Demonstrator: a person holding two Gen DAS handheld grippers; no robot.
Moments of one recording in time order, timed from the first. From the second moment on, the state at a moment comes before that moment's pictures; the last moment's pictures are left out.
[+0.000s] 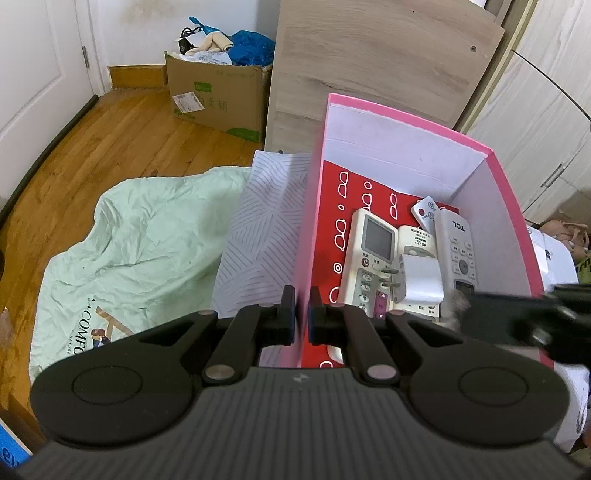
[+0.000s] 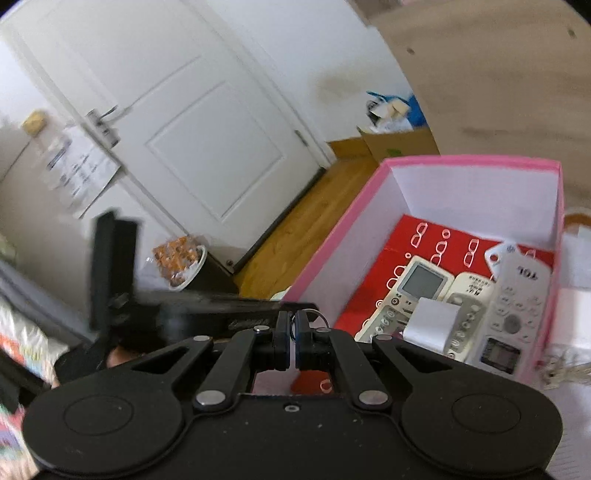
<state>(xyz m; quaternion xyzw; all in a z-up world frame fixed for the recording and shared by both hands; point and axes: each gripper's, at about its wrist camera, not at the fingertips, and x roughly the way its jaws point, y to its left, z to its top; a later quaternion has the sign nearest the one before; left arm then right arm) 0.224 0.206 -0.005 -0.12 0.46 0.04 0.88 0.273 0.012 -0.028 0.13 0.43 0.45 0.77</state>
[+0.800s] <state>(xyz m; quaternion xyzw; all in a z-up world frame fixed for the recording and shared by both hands) 0.225 0.214 -0.005 -0.14 0.46 0.03 0.87 0.287 -0.018 0.003 0.13 0.39 0.41 0.81</state>
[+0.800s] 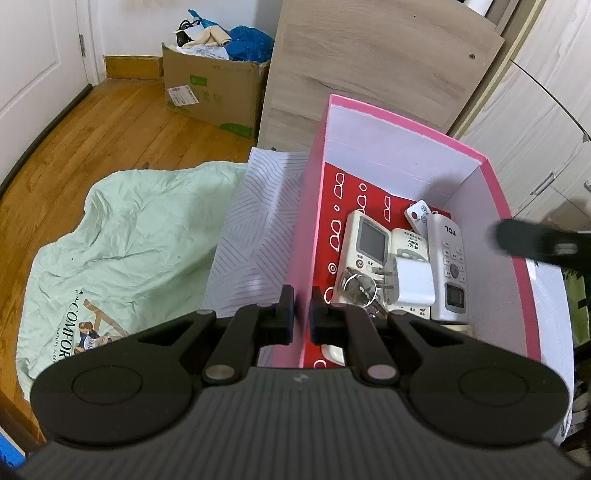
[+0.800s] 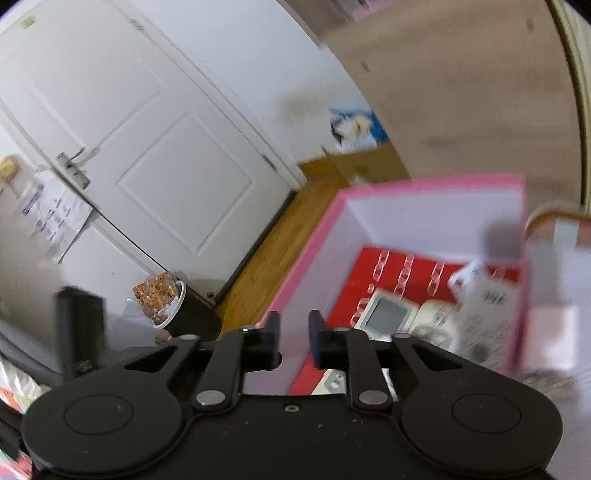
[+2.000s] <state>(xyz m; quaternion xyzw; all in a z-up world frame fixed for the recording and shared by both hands) 0.226 0.198 0.002 -0.10 0.46 0.05 0.88 0.301 -0.131 -0.088 0.00 0.36 0.26 0.89</state>
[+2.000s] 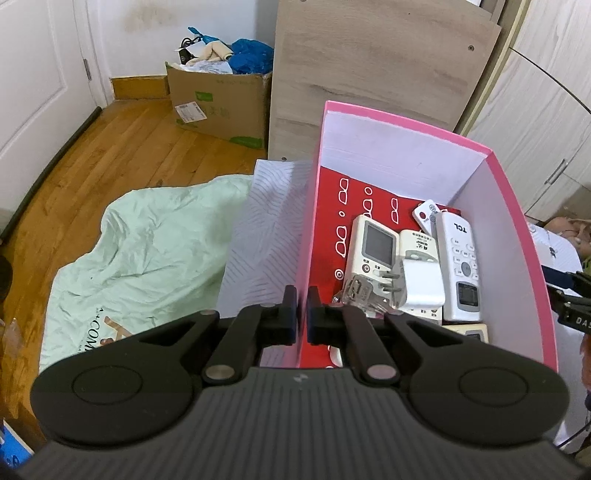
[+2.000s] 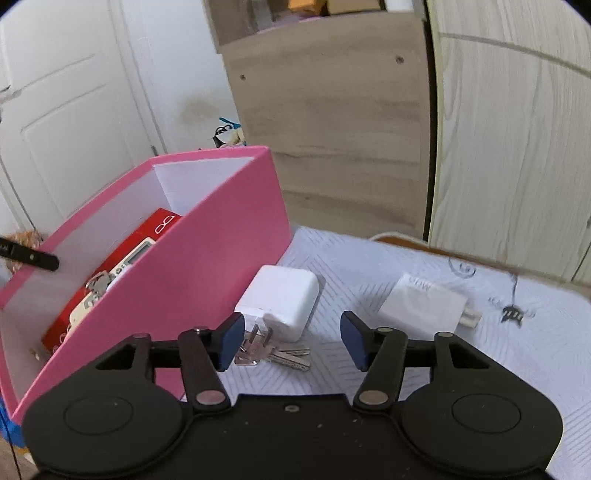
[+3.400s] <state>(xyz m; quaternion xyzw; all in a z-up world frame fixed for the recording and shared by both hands) 0.228 0.206 -0.002 -0.11 0.46 0.03 0.88 0.351 -0.096 -0.108 -0.18 0.33 0.33 0.86</state>
